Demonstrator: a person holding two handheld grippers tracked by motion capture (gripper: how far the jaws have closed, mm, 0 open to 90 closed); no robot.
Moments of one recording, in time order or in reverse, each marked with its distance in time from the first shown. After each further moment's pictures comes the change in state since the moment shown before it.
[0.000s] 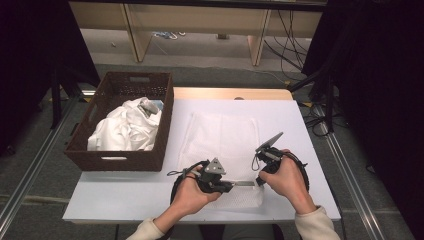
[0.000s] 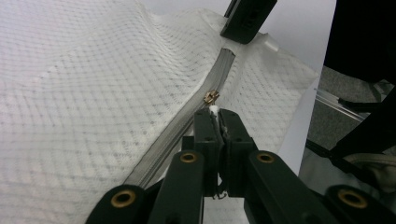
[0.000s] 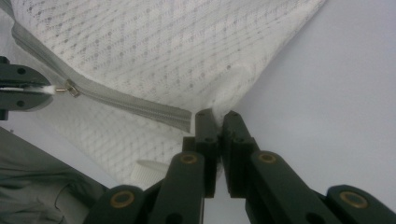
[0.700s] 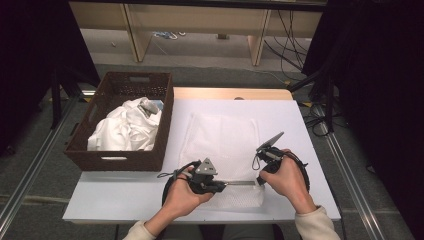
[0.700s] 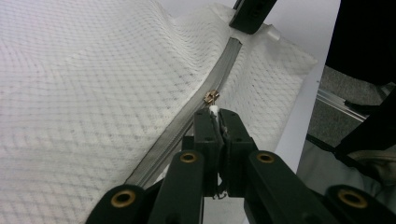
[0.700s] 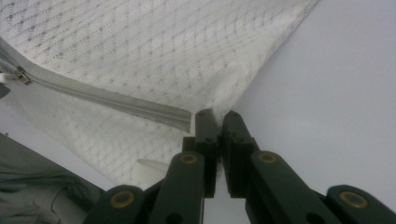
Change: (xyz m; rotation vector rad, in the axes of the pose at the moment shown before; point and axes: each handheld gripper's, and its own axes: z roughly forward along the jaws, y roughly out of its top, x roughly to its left) left arm 0.005 -0.009 -0.017 -0.026 0.015 0.012; right arm -0.001 0.000 -0.001 0.005 -0.008 0.019
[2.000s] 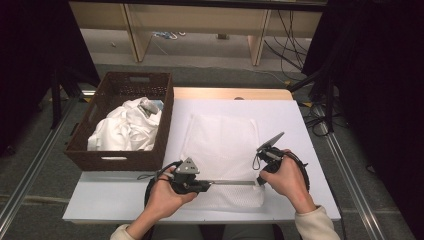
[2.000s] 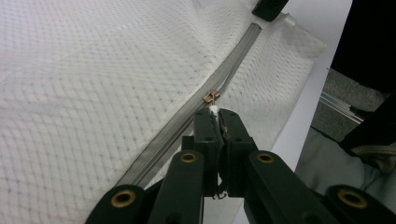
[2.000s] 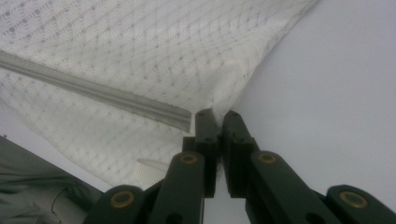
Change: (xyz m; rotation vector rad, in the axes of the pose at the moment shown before) left arm 0.015 -0.021 -0.035 -0.004 0.033 -0.055; right arm -0.004 0.001 0.004 -0.009 0.004 -0.011
